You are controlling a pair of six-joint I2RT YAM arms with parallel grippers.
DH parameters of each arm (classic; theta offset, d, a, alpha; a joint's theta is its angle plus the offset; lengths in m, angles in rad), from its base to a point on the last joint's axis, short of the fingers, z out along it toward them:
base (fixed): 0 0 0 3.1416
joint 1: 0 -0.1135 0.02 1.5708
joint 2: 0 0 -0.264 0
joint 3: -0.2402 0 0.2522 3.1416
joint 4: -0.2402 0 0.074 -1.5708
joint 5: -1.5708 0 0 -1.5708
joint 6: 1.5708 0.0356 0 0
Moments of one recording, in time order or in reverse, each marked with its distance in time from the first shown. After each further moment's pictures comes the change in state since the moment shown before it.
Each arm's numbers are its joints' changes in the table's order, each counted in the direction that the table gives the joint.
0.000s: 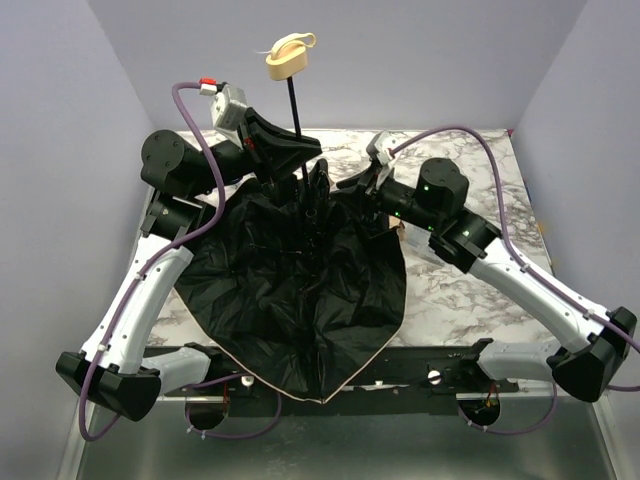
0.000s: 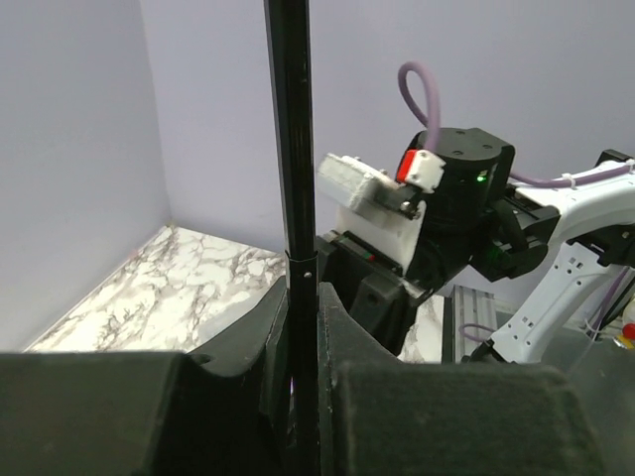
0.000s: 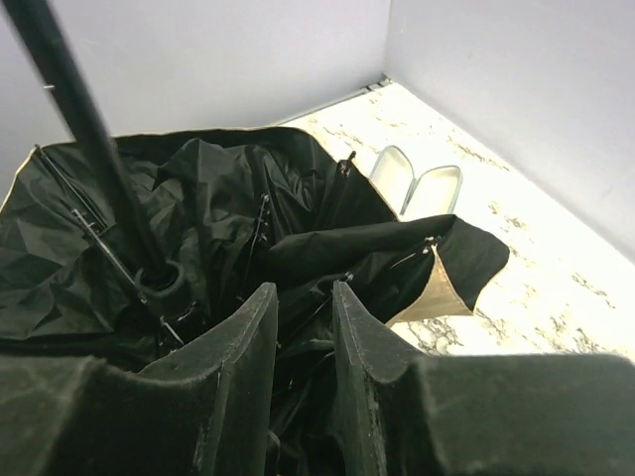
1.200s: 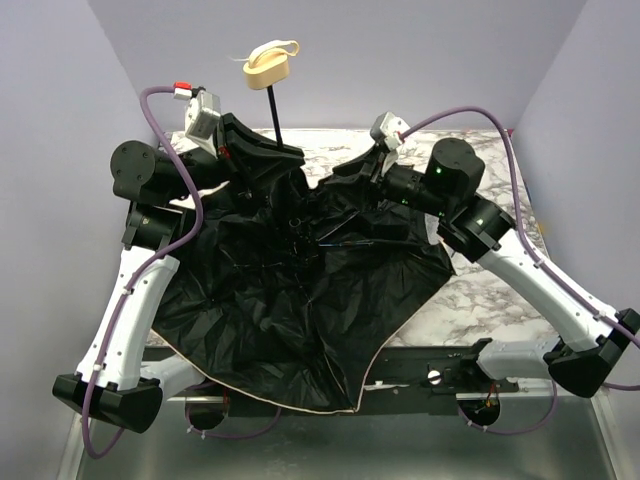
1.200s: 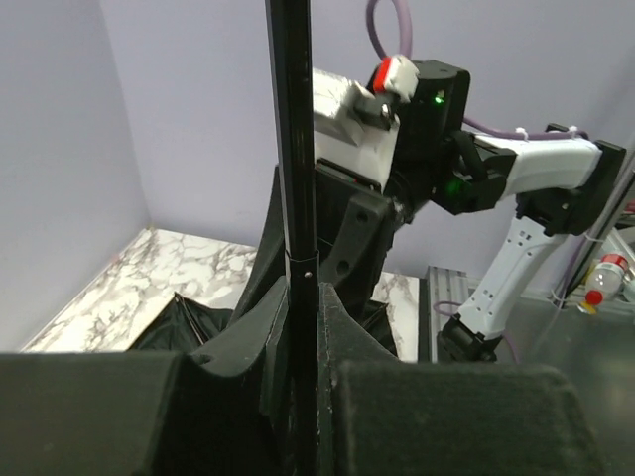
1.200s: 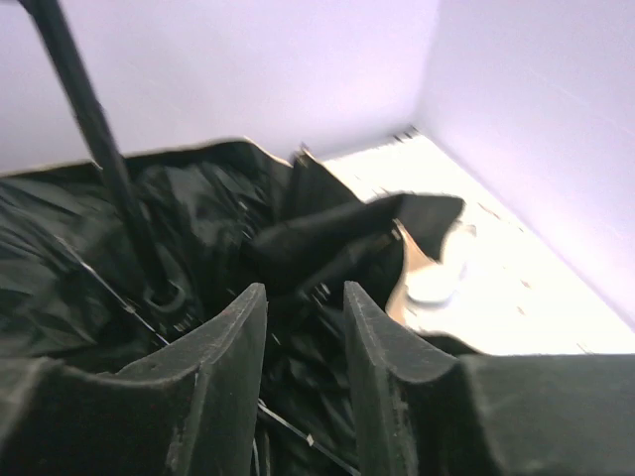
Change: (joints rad) left arm -0.101 -0.064 0.000 0.025 -0.150 -0.082; right arm -0.005 0.050 -0.198 -0.138 0.055 -0.058
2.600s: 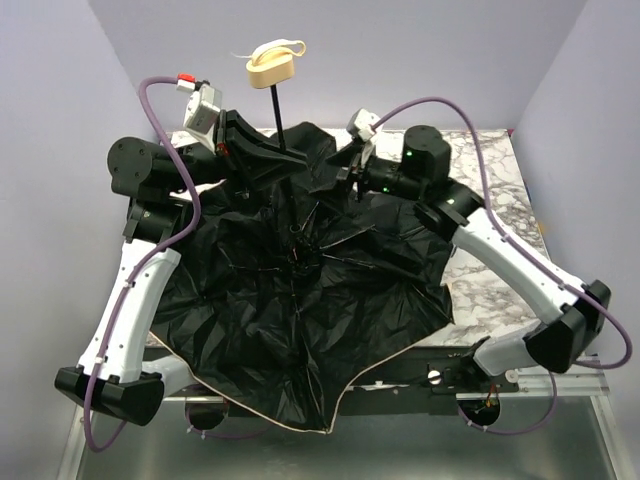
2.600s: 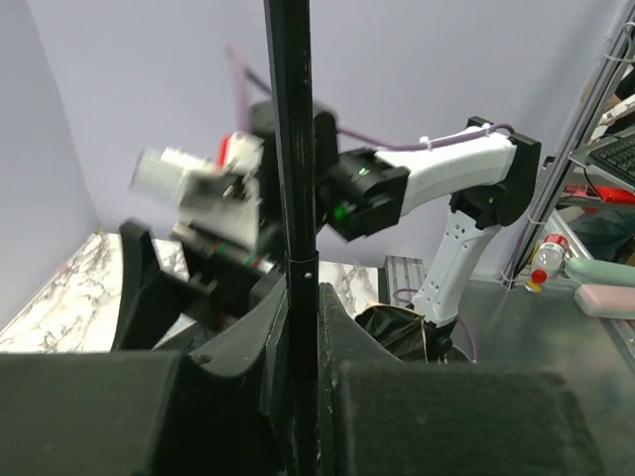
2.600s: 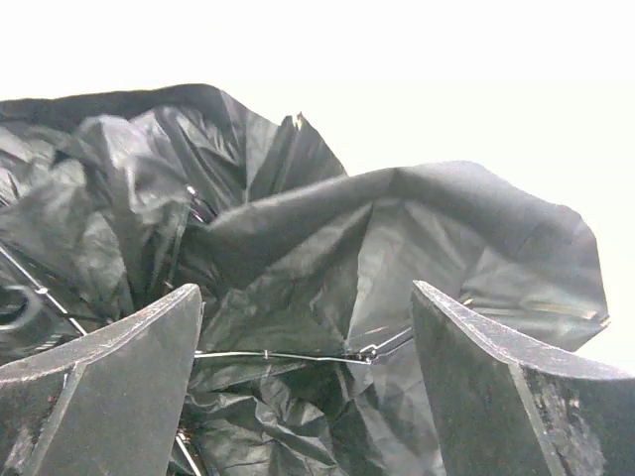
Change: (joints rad) left arm 0.000 0.034 -0.040 0.096 -0.114 -0.127; right arm 0.059 0.191 -0.039 0.058 0.150 0.006
